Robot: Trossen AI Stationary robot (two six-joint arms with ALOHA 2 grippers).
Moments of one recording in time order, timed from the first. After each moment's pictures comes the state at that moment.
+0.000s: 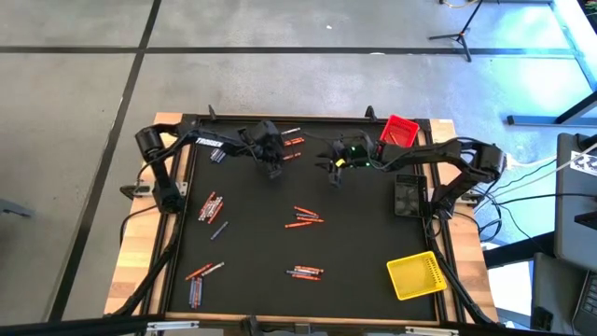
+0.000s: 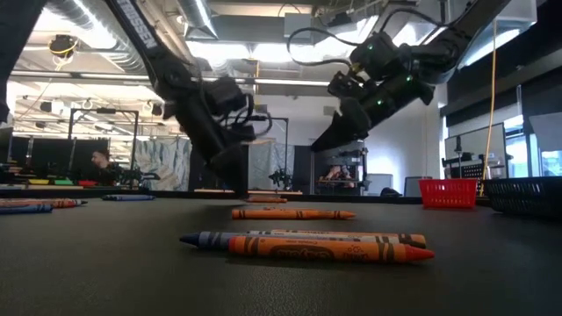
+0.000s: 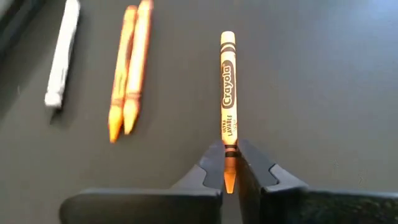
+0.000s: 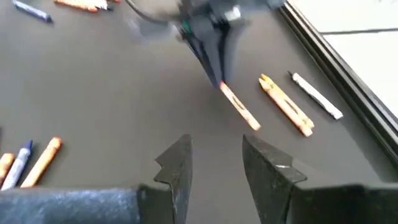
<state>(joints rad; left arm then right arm) 0.54 1.78 0.89 0.00 0.09 0.16 -0.36 1.57 0.77 0.23 -0.14 -0.19</state>
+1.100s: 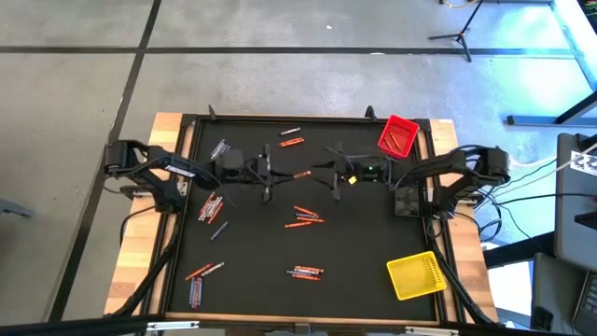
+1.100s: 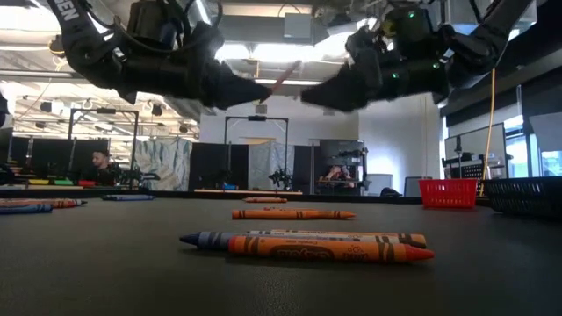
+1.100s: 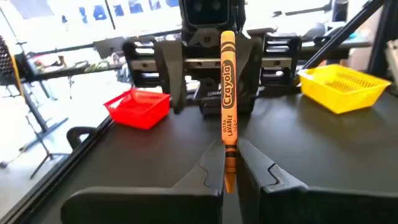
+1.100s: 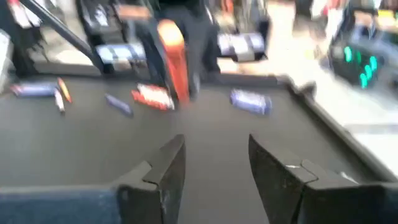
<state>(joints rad) 0.21 1.50 0.47 0.95 0.14 0.15 -0.20 1.54 0.60 0.83 -0.19 -0.14</state>
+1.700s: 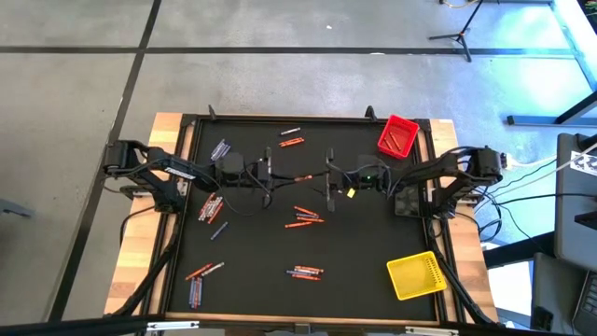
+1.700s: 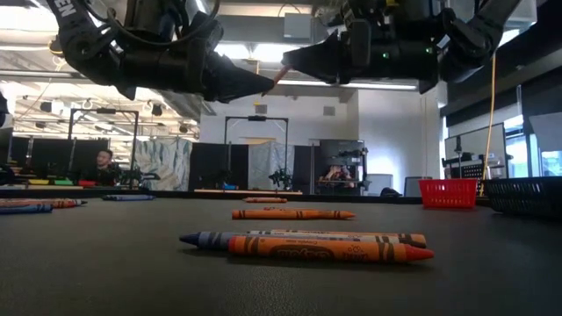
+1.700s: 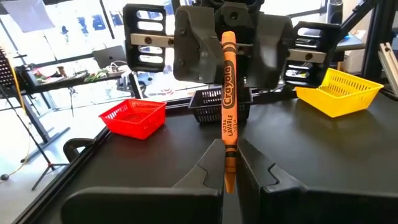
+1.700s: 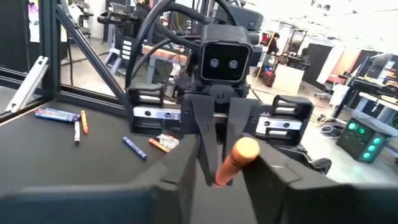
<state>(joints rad) 0.17 1.50 0.48 0.96 0.10 0.17 -0.10 1.60 0.68 0.94 -0.16 -0.27</state>
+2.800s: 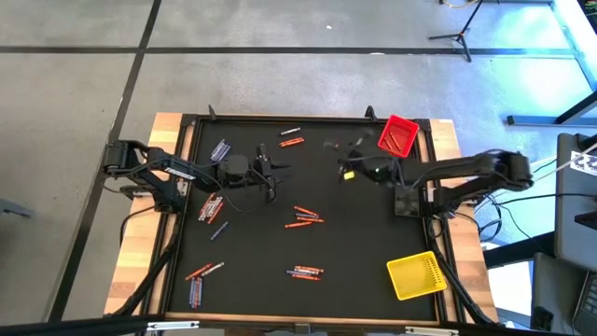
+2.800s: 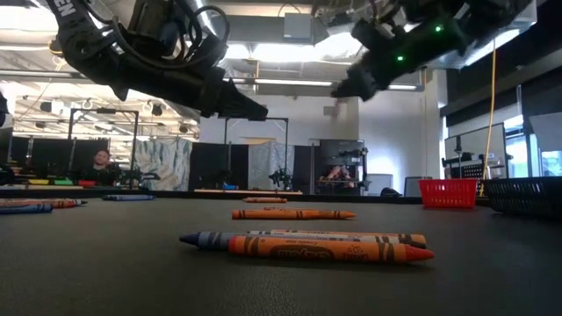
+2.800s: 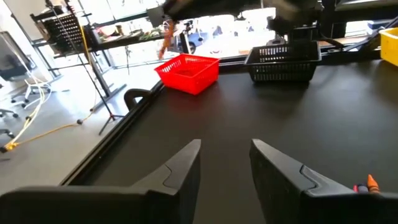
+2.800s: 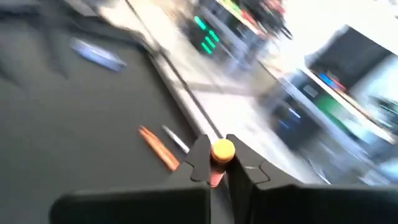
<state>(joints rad) 0.16 1.50 0.48 0.83 -0.17 0.17 -0.14 1.29 0.70 0.28 0.61 -0.39</state>
